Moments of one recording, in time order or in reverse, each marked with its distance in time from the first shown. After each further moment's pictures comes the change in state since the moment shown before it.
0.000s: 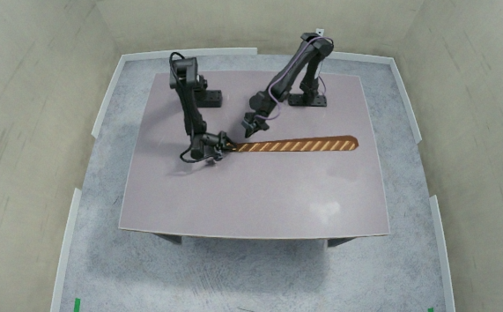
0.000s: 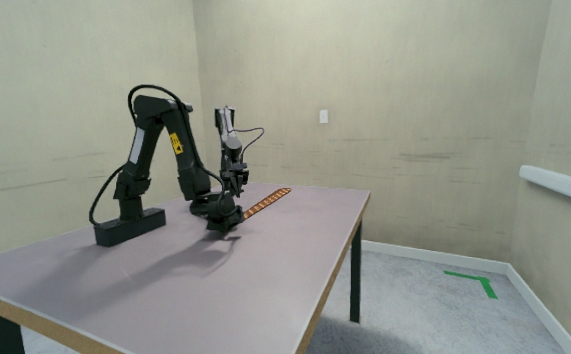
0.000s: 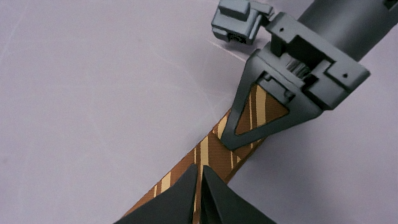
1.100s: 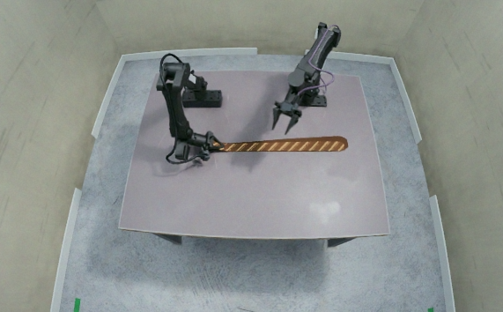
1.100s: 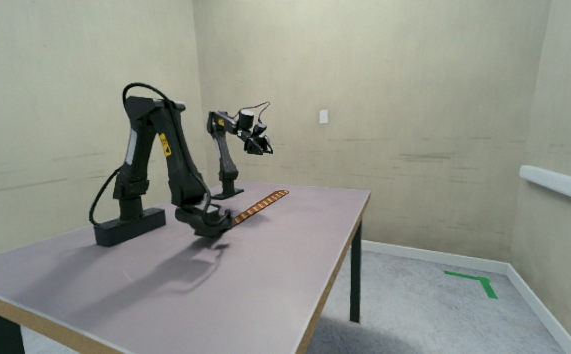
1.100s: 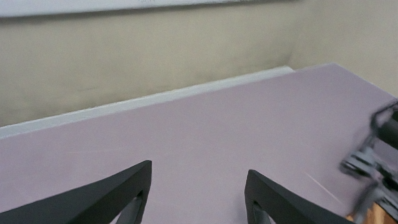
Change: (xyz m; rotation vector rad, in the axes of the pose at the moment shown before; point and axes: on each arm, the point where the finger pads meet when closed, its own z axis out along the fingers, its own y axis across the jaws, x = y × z) left arm -0.068 0.131 -0.149 -0.335 -0.391 -0.196; right arm 0.000 -0.028 -0.049 -0.005 0.008 -0.001
